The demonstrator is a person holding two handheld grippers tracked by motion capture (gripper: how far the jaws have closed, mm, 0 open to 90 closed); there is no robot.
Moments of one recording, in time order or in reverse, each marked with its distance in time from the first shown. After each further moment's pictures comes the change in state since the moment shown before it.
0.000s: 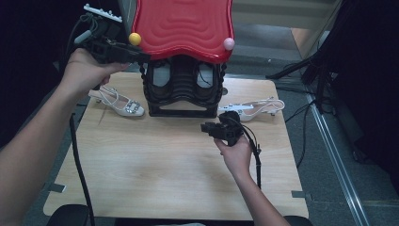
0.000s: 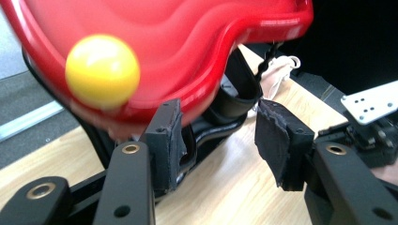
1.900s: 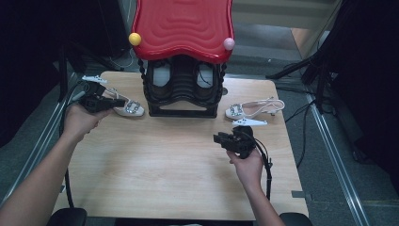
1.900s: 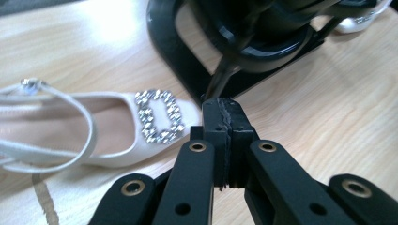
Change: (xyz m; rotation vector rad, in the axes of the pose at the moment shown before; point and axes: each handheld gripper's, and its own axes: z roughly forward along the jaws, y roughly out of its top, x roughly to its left) left arm 0.097 -0.174 0.063 0.126 0.088 -0.162; right arm -0.030 -0.046 -0.015 -0.027 -0.036 0.006
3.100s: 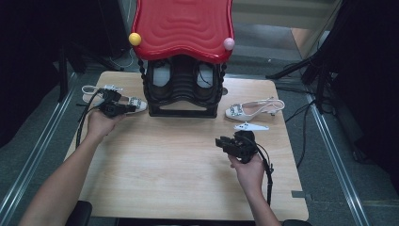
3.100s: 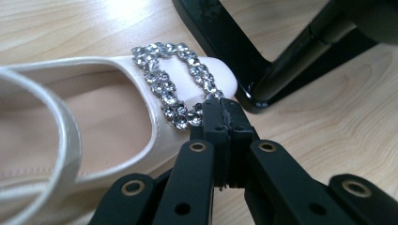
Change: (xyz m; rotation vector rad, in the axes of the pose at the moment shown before) left arm 0.021 -0.015 0.082 -0.002 0.049 -0.062; right arm 0.000 -0.013 -0.005 0.003 -0.028 0.021
